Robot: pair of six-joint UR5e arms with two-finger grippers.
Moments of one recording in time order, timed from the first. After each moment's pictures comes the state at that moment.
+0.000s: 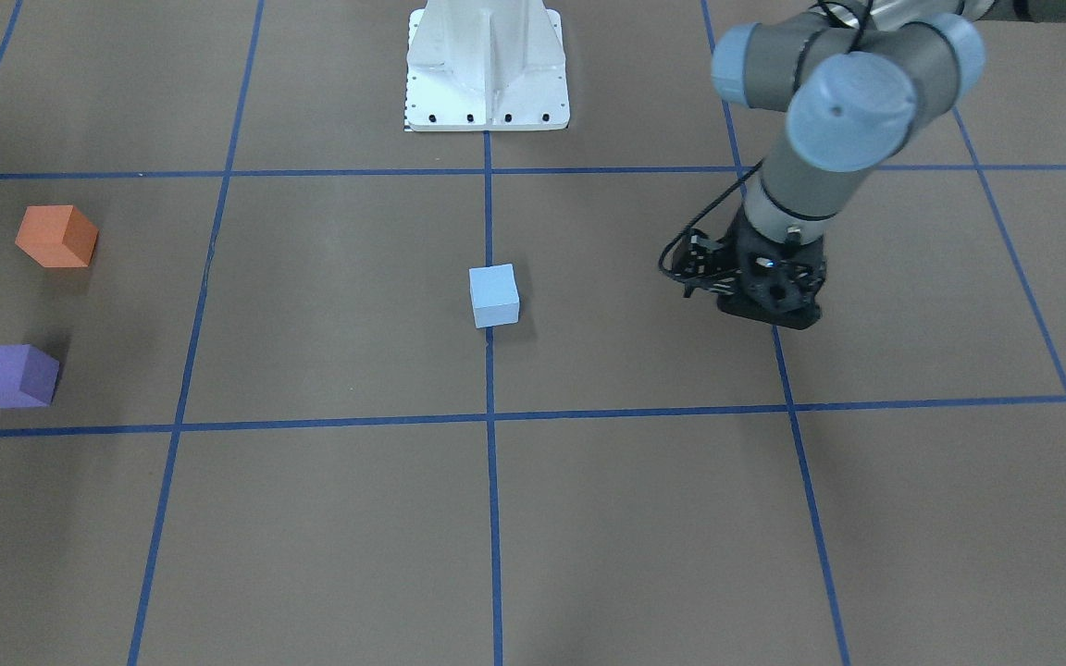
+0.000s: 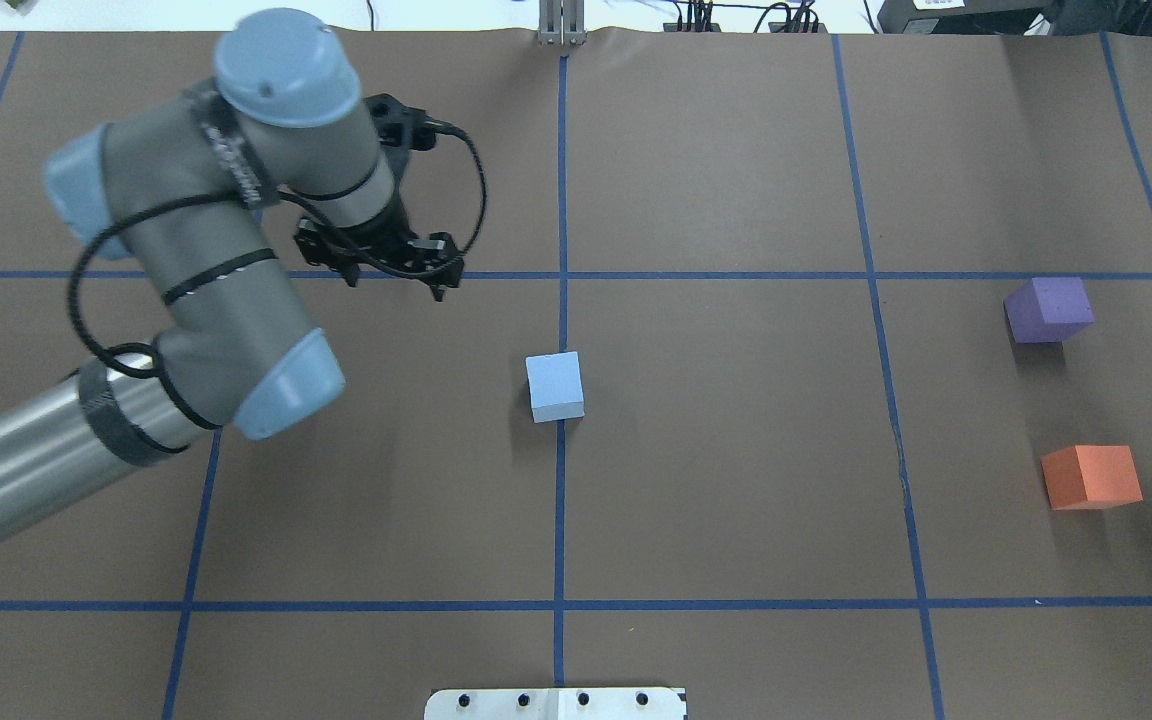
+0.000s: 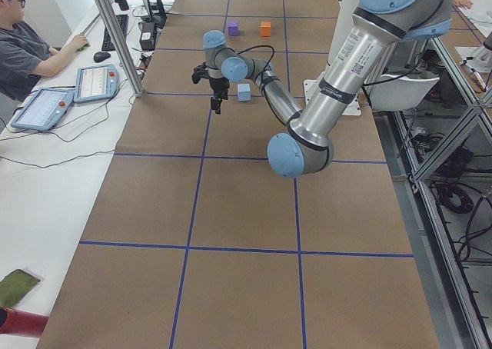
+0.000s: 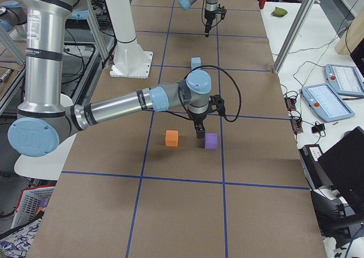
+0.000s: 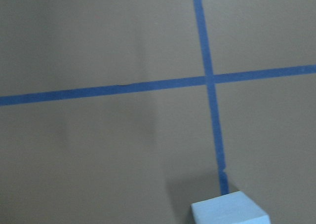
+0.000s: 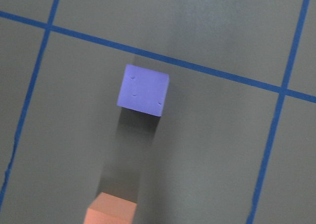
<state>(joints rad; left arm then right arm) -0.92 -2.04 -1.79 -1.44 -2.17 -0.50 1.24 -1.59 2.03 -1.59 2.37 0.32</state>
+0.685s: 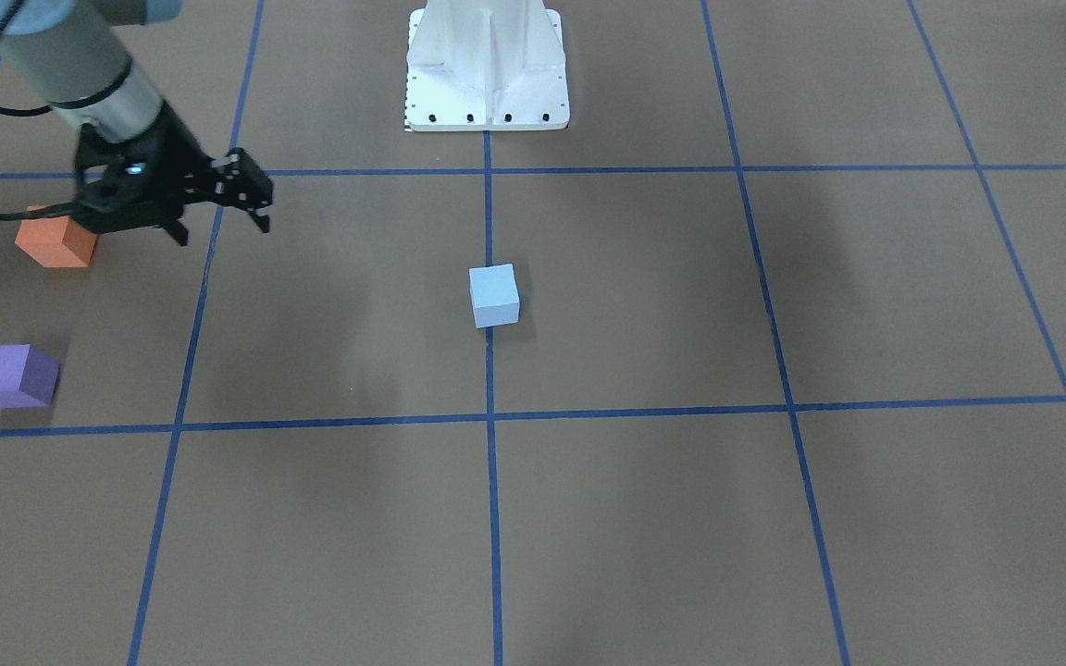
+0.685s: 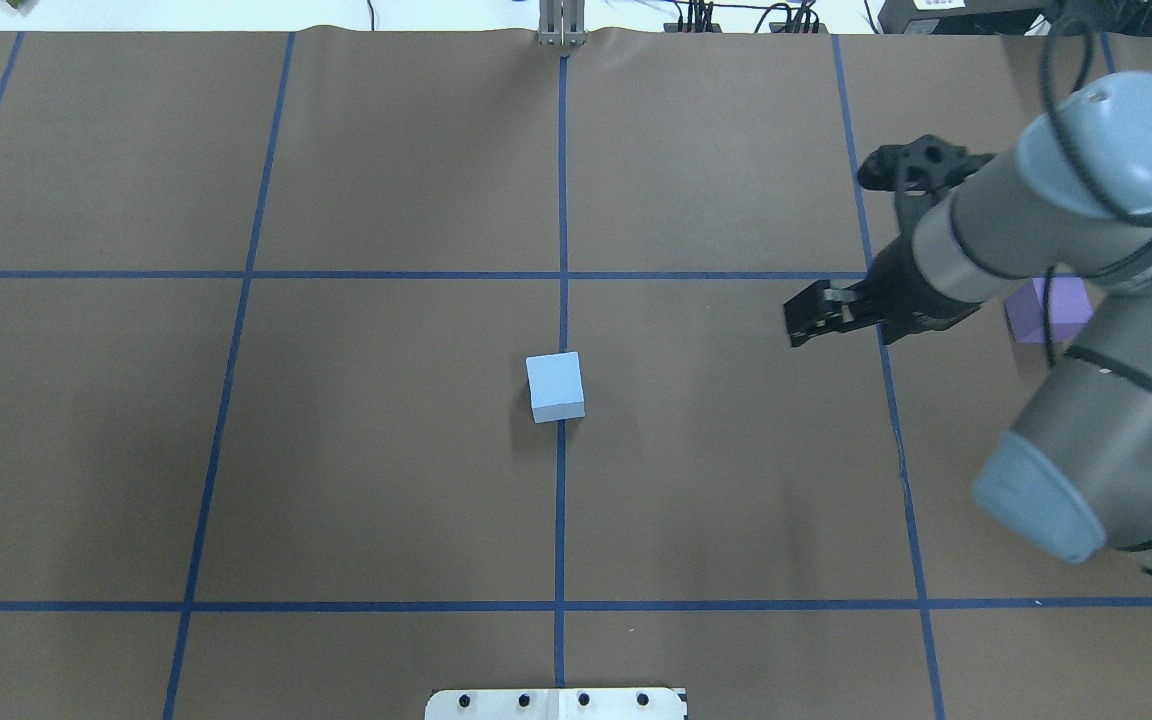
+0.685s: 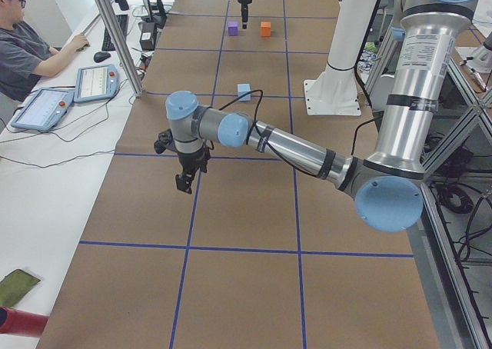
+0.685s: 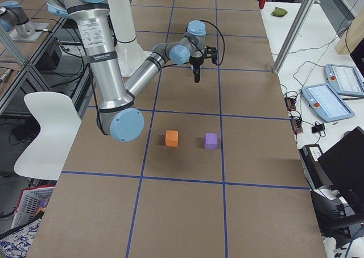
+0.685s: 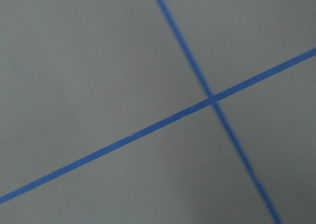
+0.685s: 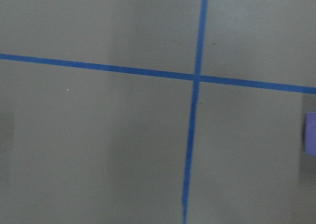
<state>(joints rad) -1.48 -1.67 -1.71 -1.45 -2.25 0.13 0.71 -1.21 2.04 -1.60 2.05 1.04</state>
